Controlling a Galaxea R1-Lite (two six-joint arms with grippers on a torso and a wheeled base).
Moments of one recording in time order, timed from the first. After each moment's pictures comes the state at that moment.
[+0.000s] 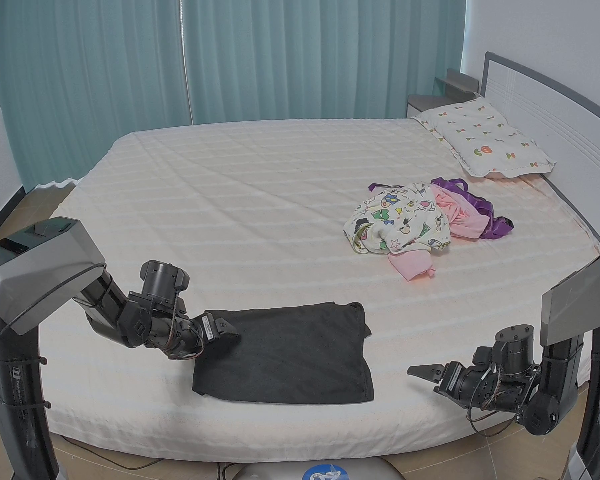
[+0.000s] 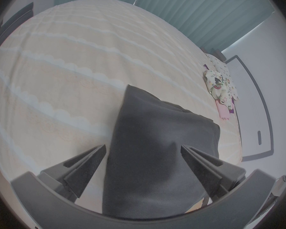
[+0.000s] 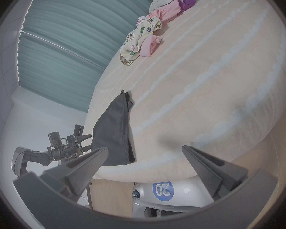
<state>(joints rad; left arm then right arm) -0.22 2.27 -0.97 -0.38 -0.21 -0.59 0.33 2.27 -0.14 -1.52 0.24 0.85</state>
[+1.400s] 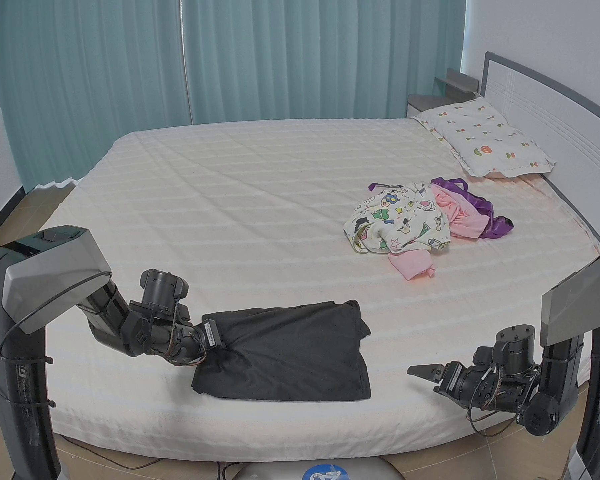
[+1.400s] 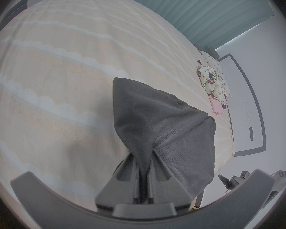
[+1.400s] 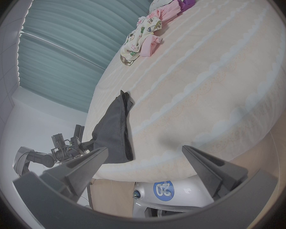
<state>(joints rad) -0.21 2.30 -0.93 -0.47 -0.31 -0.59 0.33 2.27 -0.14 -1.53 0.25 0.85</state>
